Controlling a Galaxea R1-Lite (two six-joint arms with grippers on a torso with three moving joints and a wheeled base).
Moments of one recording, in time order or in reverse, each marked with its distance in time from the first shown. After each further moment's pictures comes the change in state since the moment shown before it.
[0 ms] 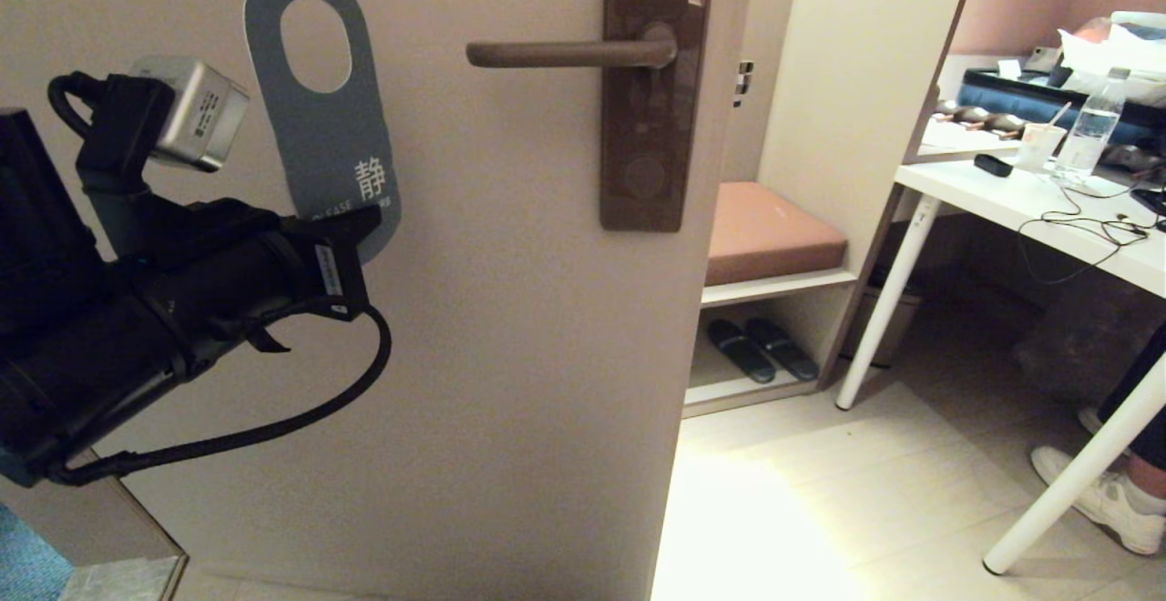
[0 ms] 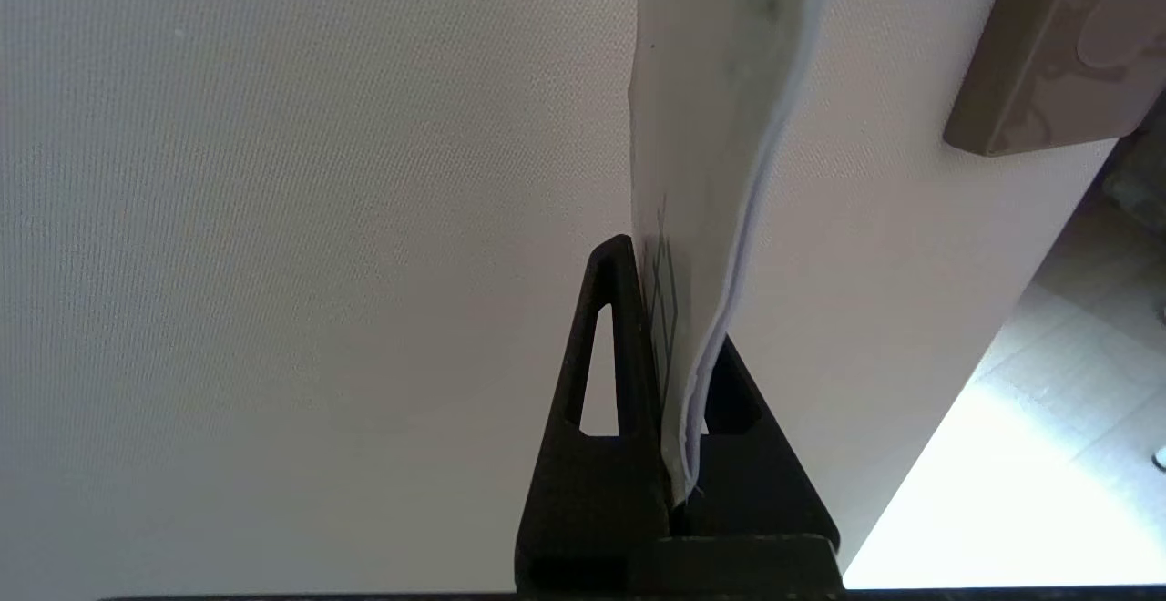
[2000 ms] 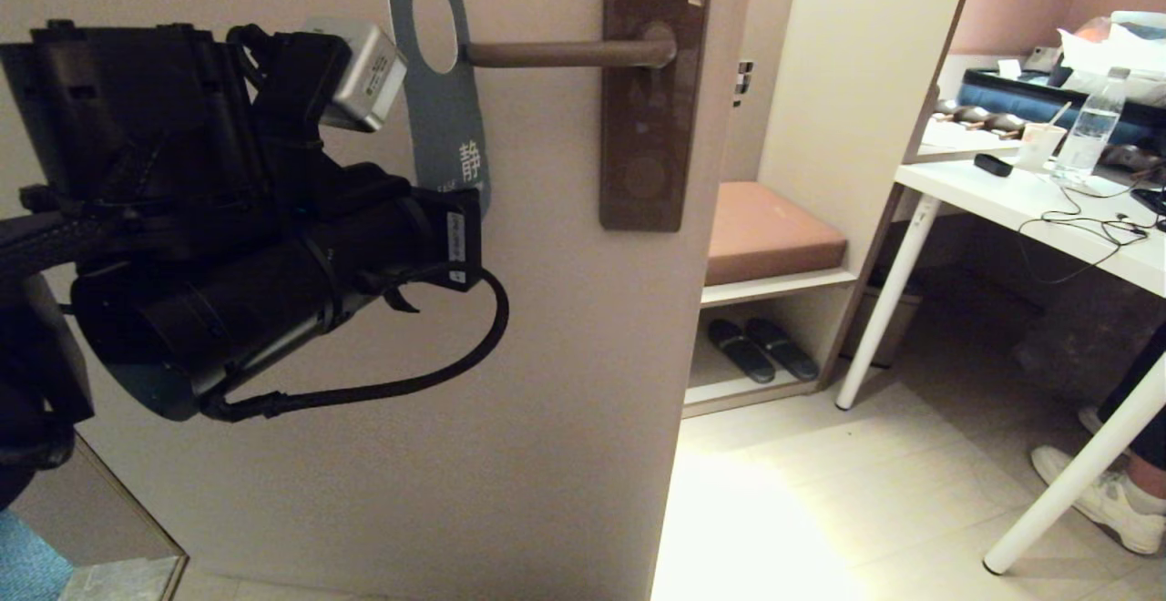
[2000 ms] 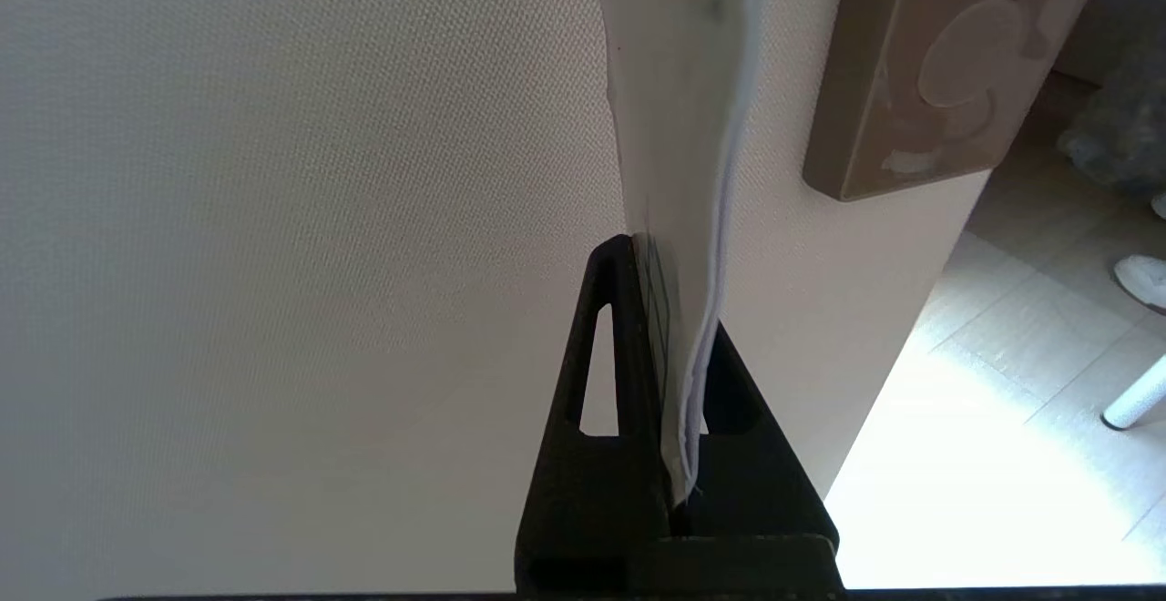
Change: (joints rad) left arm -0.169 0.157 -0.229 0.123 0.105 -0.004; right arm 0.000 0.000 0.000 0.000 0.001 0.000
